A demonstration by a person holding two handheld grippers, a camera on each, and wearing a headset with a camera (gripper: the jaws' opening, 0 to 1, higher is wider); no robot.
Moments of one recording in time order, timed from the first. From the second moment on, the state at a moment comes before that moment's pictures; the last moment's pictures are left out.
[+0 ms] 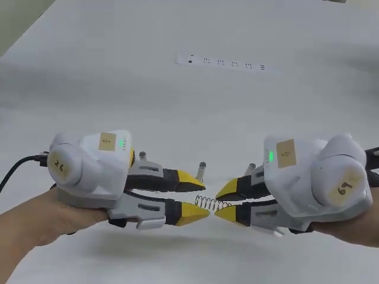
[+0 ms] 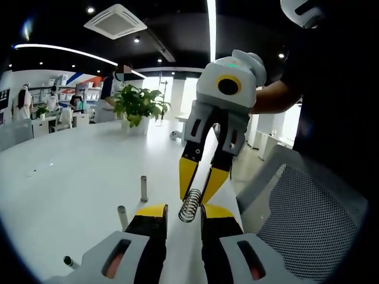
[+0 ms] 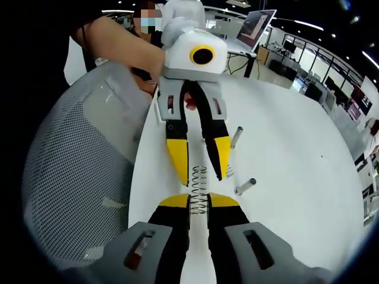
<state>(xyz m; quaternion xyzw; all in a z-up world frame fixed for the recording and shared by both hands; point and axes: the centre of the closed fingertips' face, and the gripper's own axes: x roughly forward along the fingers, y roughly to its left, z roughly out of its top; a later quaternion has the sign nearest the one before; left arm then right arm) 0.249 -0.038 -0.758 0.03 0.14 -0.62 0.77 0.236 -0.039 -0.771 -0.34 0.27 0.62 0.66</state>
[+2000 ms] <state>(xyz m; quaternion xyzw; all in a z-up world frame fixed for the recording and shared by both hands) 0.239 -0.044 -0.751 0.02 0.14 -0.64 0.76 0.233 -0.048 -0.763 -0.35 0.24 0.63 0.65</state>
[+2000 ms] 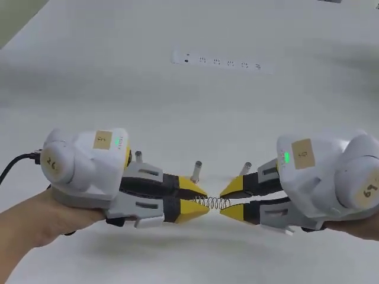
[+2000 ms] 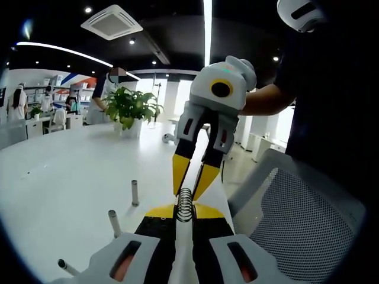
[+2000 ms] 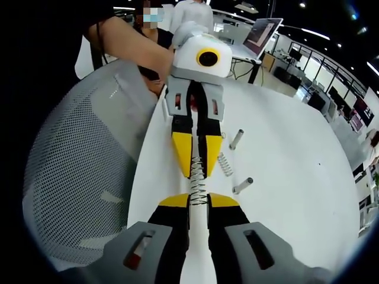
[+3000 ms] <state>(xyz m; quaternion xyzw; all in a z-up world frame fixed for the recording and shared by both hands) 0.237 -0.050 -0.768 0.03 0.15 -0.64 0.75 0.231 -0.043 -0.744 -0.35 0.25 0.63 0.65</state>
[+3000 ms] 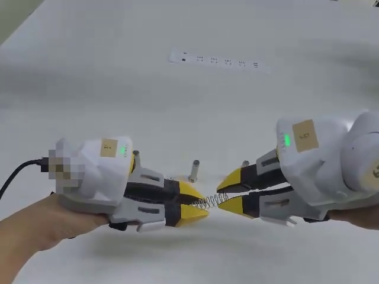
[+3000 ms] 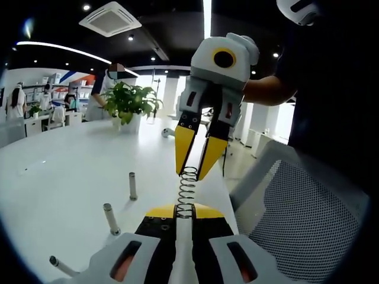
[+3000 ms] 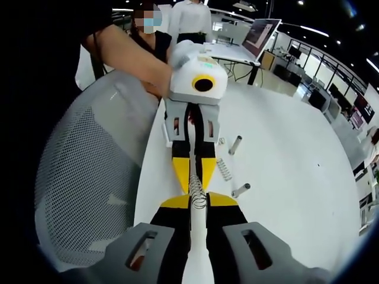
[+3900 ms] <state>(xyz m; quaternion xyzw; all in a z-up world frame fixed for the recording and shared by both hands) 0.232 -0.063 -0.776 0.06 0.14 -0.65 0.74 0.221 -0.022 -0.740 -0.40 0.27 0.64 0.59</state>
